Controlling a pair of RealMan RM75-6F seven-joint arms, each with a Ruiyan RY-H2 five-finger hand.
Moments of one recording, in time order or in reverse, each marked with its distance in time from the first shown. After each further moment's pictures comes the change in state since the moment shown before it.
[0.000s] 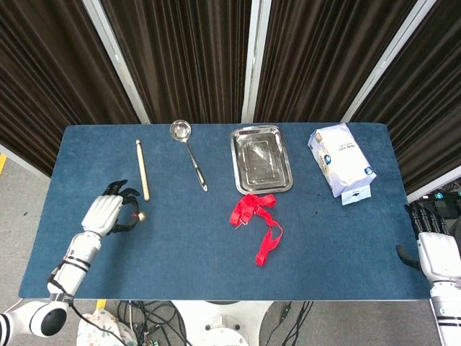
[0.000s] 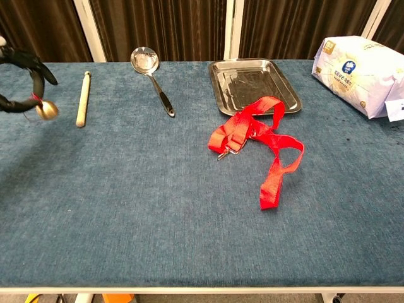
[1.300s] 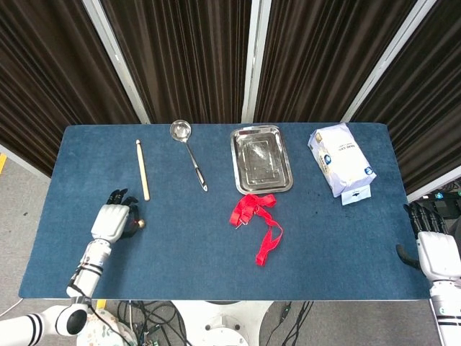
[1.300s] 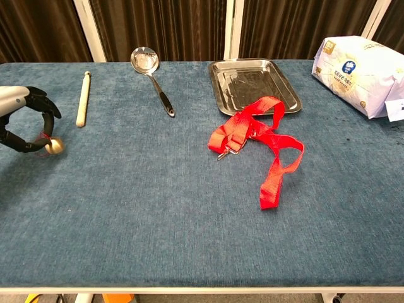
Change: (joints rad) left arm 0.016 -0.257 0.055 0.274 -0.016 0.102 0.211; right arm 0.003 0.009 0.001 -0.013 0.007 -0.009 -0.010
